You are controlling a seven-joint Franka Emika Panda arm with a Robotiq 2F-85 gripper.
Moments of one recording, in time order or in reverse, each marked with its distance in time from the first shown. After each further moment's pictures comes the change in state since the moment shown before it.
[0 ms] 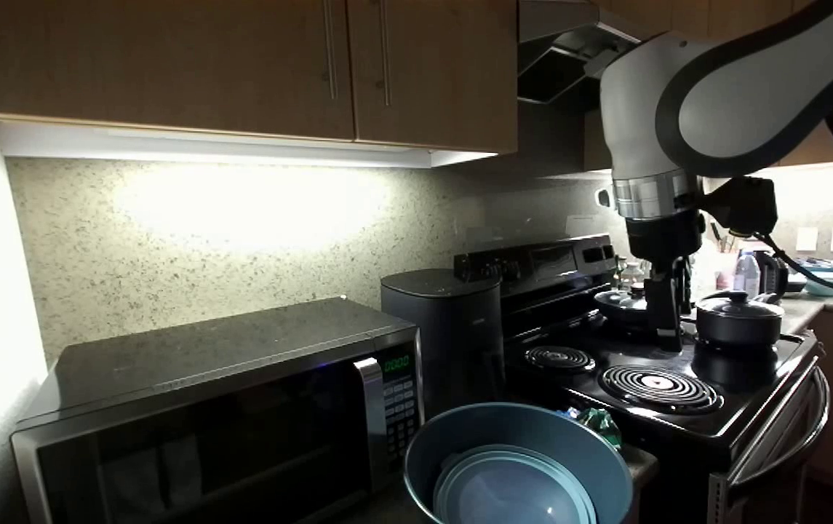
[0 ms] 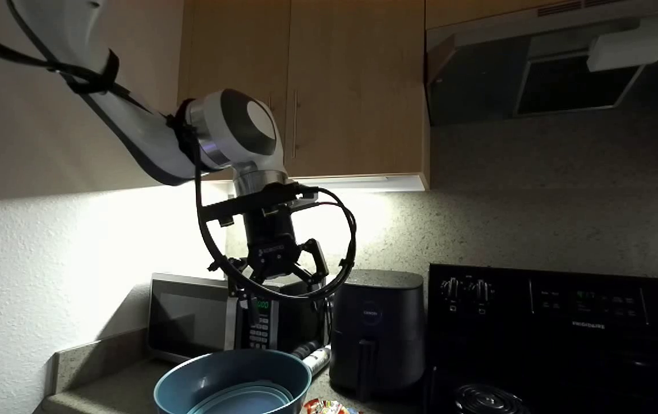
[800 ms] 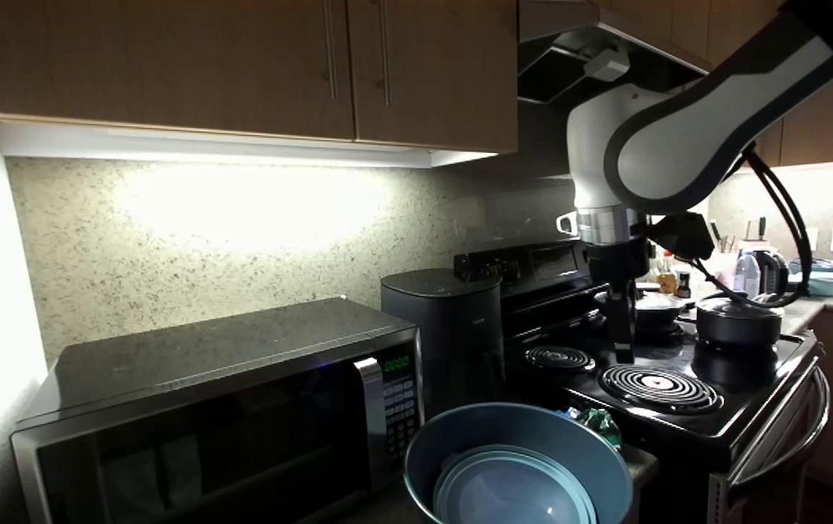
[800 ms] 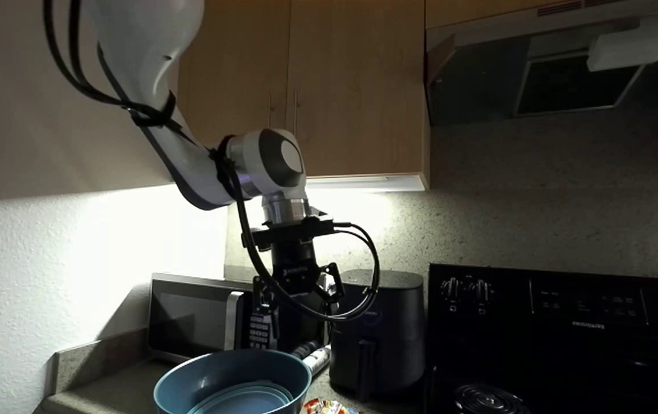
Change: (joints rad) arm 0.045 0.230 -0.082 0.103 0.007 0.156 -0.161
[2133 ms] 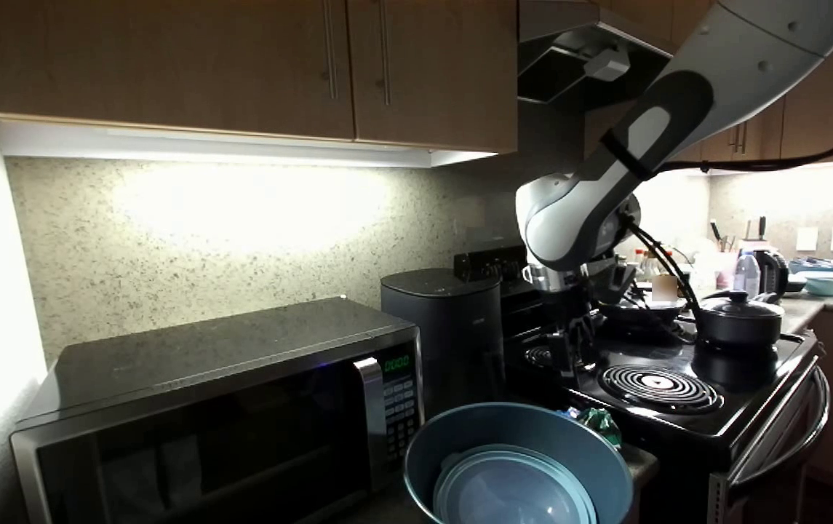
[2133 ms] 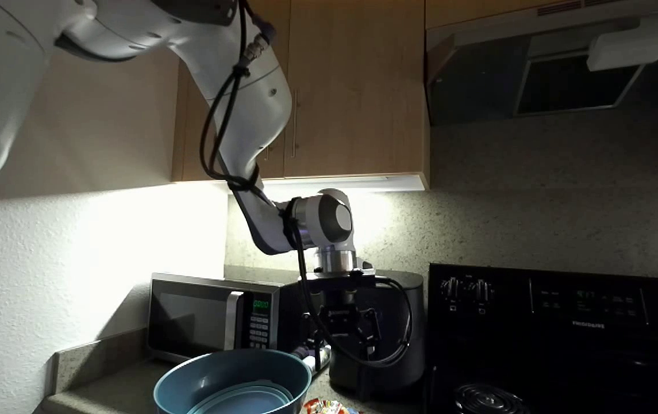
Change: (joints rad) arm -0.041 0.490 -0.040 0.355 0.105 0.034 -0.012
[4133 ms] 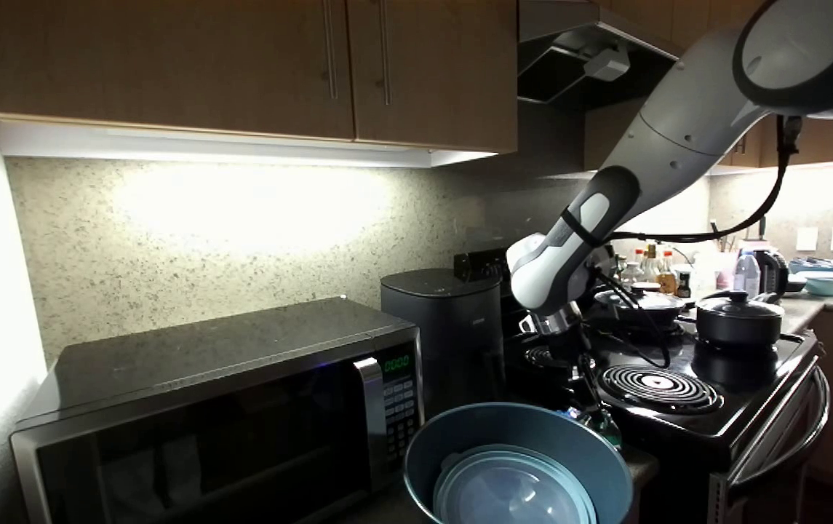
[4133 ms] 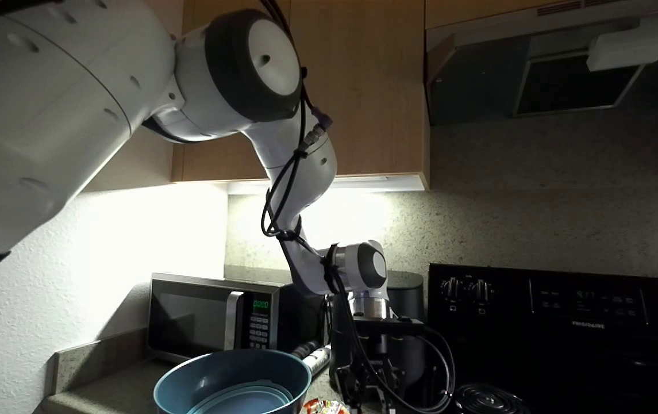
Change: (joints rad) arm -0.125 0.343 0.045 0.283 -0.031 -0.162 -0.331
